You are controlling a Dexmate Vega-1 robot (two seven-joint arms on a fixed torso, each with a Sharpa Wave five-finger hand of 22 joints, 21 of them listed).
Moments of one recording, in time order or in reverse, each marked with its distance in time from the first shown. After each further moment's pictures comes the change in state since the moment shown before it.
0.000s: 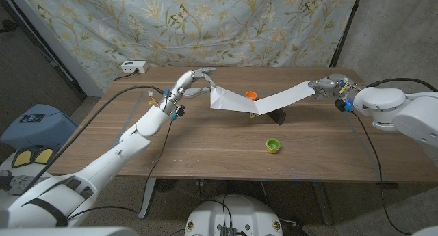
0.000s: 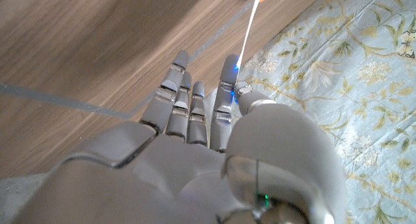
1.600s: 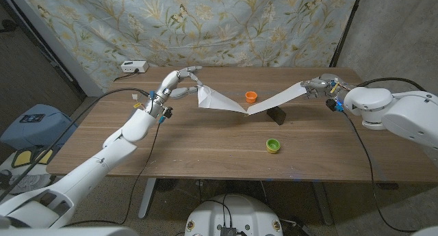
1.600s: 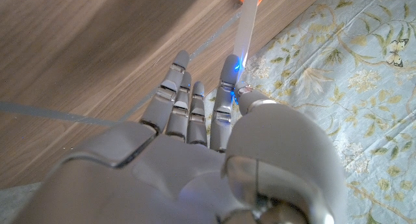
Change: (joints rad) left arm 0.111 0.098 -0.081 -0.134 0.007 0.053 0.098; left_hand 0.000 0.000 0.000 0.000 0.000 -0.002 -0.002 0.004 -0.001 0.000 0.000 0.000 0.000 -0.004 0.004 0.000 0.000 -0.005 0.005 0.000 0.000; right arm 0.103 -0.006 -0.130 0.005 0.008 0.006 -0.037; right_hand 0.000 0.000 0.000 0.000 0.000 -0.011 -0.004 0.008 -0.005 0.000 0.000 0.000 0.000 0.000 0.000 -0.004 0.005 0.000 0.000 0.000 0.000
